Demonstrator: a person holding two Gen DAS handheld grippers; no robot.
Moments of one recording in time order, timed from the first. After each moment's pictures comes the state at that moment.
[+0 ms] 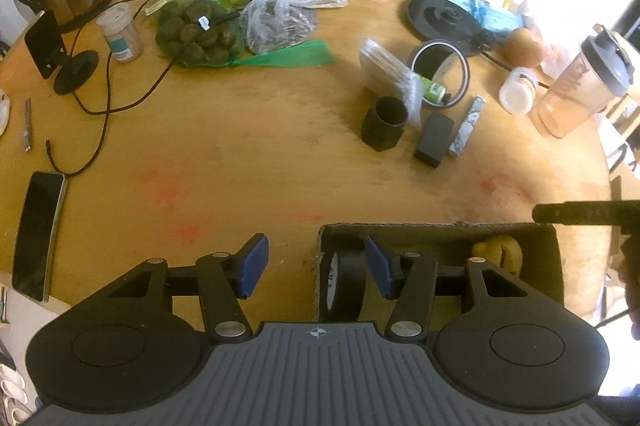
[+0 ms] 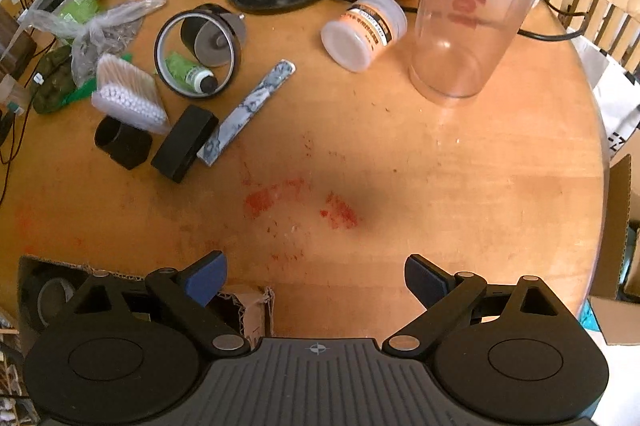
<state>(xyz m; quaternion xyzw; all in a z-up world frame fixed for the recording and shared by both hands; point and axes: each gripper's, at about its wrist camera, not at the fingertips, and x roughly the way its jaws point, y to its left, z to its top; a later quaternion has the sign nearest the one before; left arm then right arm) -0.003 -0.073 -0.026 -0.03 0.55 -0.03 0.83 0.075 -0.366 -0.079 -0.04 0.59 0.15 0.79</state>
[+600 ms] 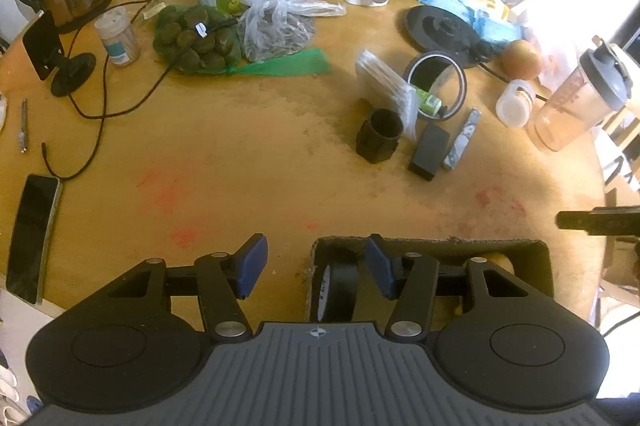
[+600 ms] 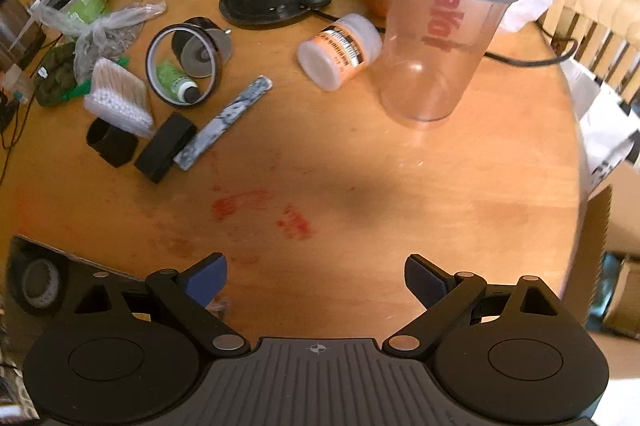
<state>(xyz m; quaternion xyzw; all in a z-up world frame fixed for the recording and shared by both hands) 0.003 -0.075 -0.023 -0.03 0.54 -0.03 0.84 0.087 -0.399 -0.068 -0.07 0.57 0.17 0.80</state>
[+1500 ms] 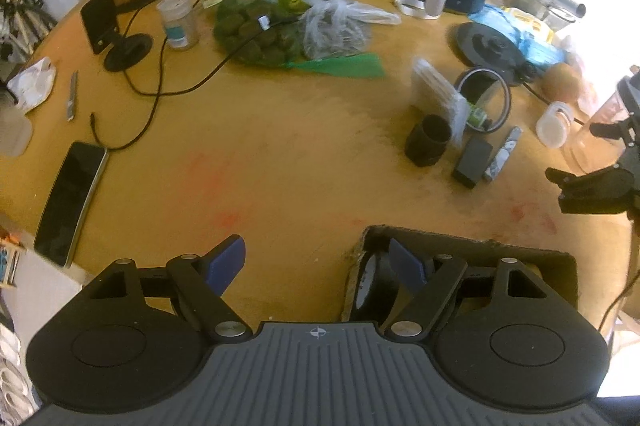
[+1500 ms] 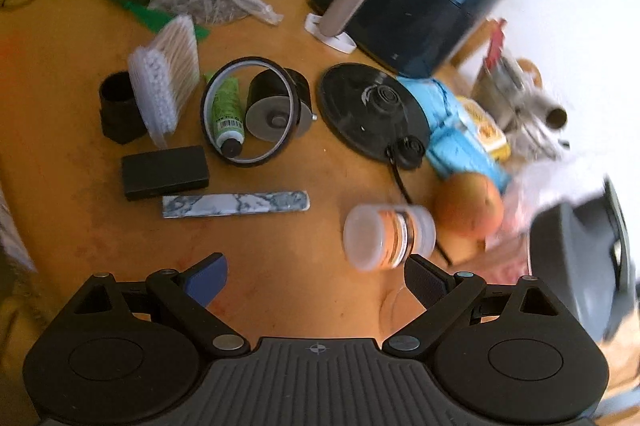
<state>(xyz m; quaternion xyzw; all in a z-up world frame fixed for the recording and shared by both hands) -0.016 -0.055 -0.019 -0.06 0.54 0.04 0.84 0.109 -0.303 -0.084 -0.39 0.36 0.29 0.80</state>
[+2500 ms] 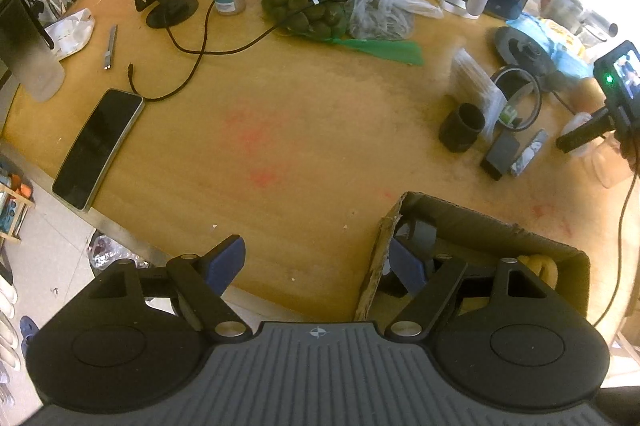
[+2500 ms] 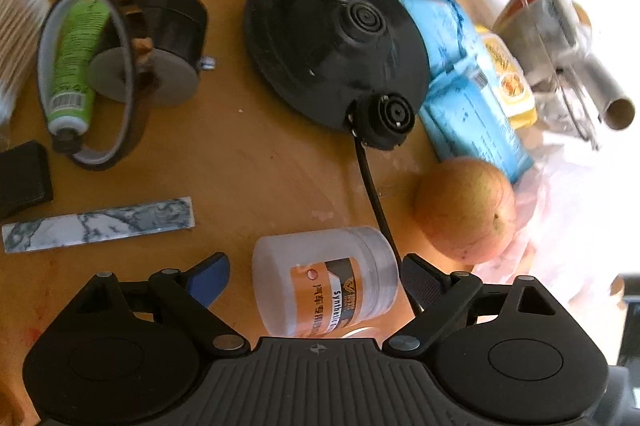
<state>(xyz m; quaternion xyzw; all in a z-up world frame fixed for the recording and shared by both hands) -0.042 -0.038 -0.024 -0.09 0.55 0.09 0.83 0.235 -0.263 -0.138 -0.45 0.49 0.21 0.72</state>
